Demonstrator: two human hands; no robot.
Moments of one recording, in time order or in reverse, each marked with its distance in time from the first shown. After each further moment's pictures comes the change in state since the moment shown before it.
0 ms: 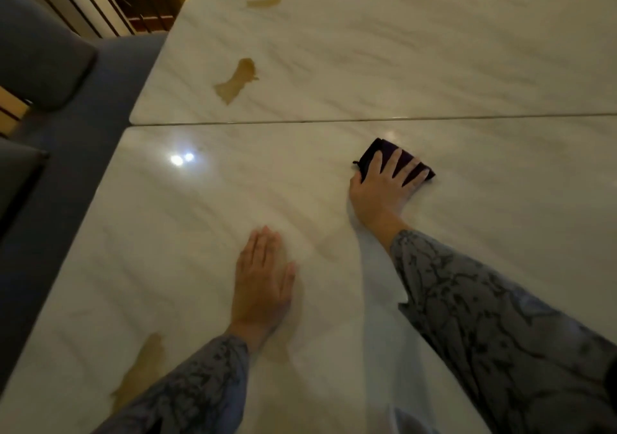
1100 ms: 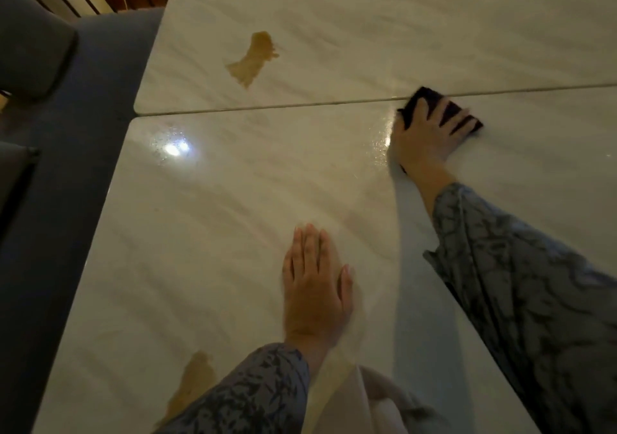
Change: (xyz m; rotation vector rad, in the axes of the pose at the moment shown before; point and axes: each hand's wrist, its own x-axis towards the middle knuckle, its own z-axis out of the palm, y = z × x) left_hand -0.002 0.004 -0.003 -0.006 -0.094 -0.021; right_hand 0.074 -0.036 0.001 -0.052 0.017 0.188
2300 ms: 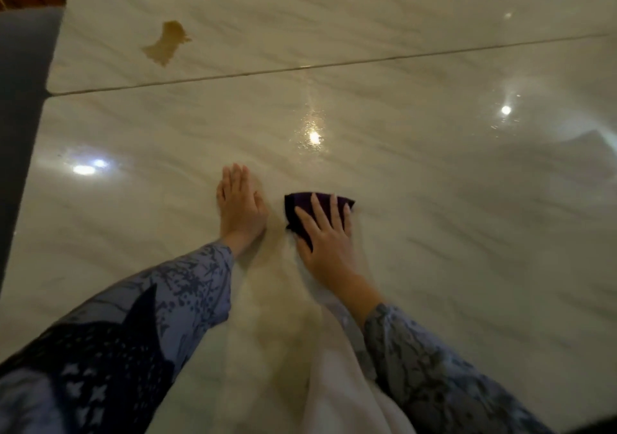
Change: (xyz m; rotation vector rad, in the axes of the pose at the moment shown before) left_hand 0.000 -0.010 -0.008 -0.211 -0.093 0.050; right_hand -0.331 0.124 0.026 0.102 -0.024 -0.460
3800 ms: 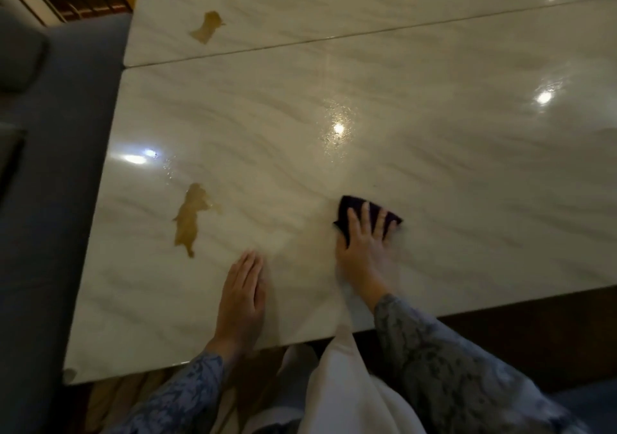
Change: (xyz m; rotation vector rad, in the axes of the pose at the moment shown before) left_hand -0.360 -0.048 -0.002 -0.008 0.022 0.158; right_hand -0.200 0.016 -0.006 0.013 -0.016 0.308
